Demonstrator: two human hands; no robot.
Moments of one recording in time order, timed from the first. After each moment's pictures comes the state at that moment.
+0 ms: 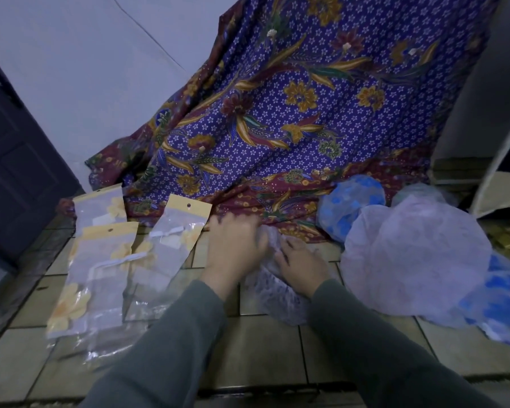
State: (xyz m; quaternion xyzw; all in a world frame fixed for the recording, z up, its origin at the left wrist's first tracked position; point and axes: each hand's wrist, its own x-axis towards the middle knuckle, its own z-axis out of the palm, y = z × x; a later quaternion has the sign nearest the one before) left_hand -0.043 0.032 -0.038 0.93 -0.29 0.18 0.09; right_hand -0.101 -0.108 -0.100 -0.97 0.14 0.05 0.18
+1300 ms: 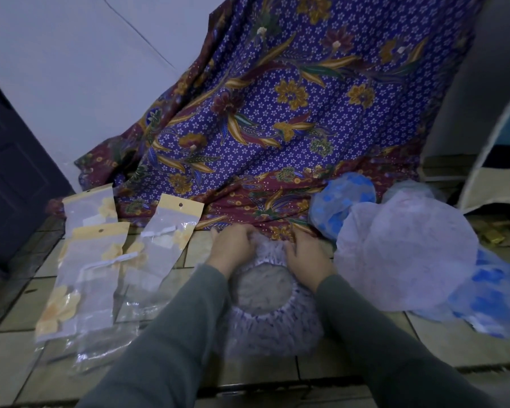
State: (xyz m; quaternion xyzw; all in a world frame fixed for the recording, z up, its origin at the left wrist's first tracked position) left_hand -0.017 0.016 -0.069 0.94 -0.25 -0.07 0.21; right_hand -0.107 -0.127 -0.097 -0.94 0.22 -0.06 0.27
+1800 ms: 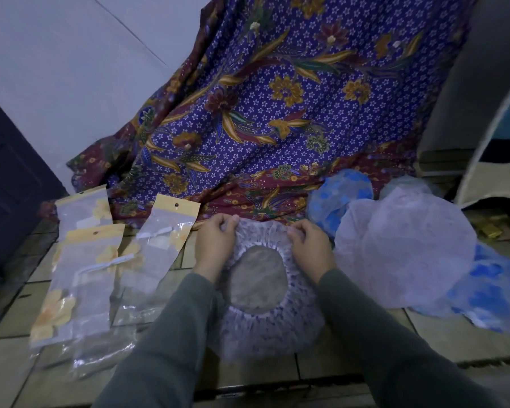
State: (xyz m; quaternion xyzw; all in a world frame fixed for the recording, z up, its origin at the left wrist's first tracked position) left_hand -0.012 0.032 -0.074 0.87 -0.11 -0.02 0.48; right_hand -0.107 -0.130 -0.085 -0.85 0.25 -0.17 0.42
